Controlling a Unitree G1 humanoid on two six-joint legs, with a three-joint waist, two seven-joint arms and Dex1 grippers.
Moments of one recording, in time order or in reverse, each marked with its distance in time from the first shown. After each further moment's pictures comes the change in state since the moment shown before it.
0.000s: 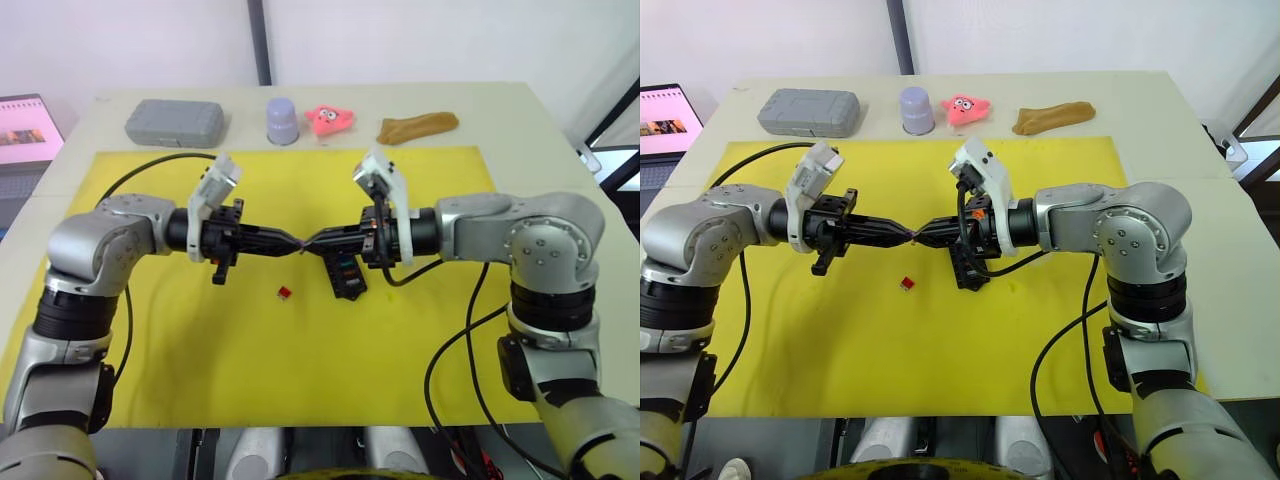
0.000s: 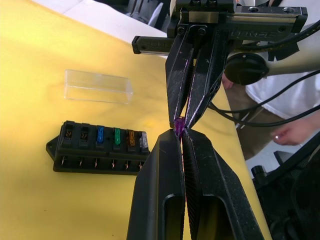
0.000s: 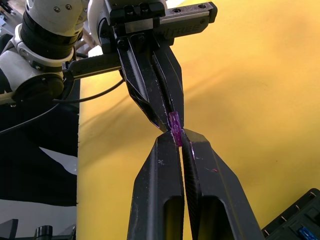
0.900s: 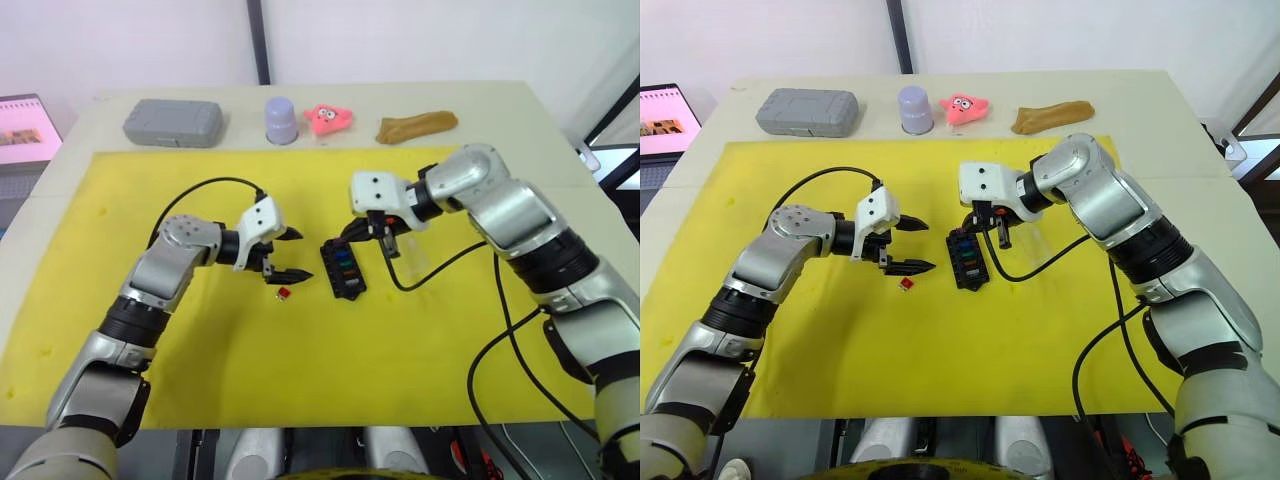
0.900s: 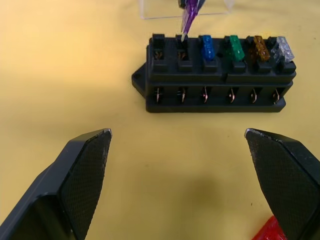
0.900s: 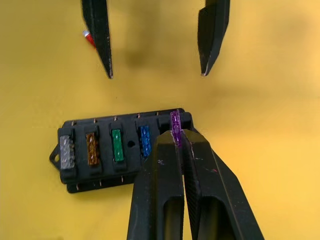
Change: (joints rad) left arm 0.041 -0.147 -0.209 0.229 0.475 -0.505 0.157; right arm -0.192 -0.257 0.548 0.449 -0.825 -0.987 0.711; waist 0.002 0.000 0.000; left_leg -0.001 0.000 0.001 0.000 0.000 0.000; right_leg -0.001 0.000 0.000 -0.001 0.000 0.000
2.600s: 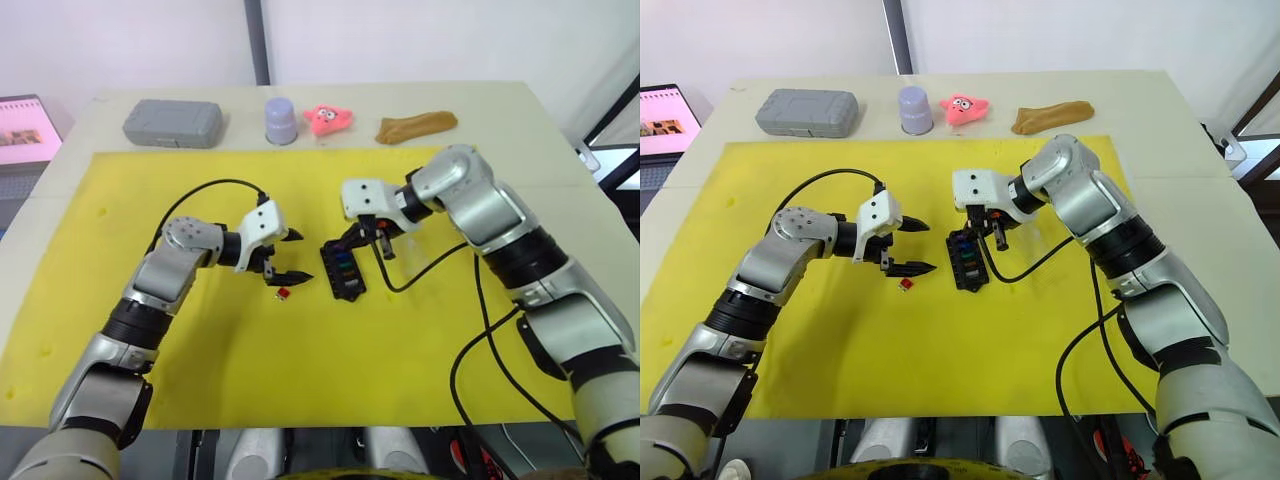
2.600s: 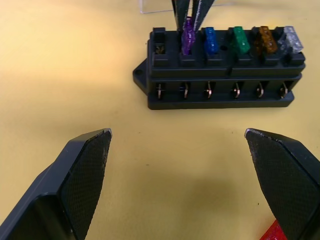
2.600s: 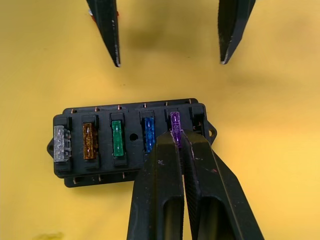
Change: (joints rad) left arm 0.011 -0.013 0.001 -0.009 0.033 -0.026 0.000; right arm -0.018 0.122 -0.035 0.118 -0.154 0.016 0.140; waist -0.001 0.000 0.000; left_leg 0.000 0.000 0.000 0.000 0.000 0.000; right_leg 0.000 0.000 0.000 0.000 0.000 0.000
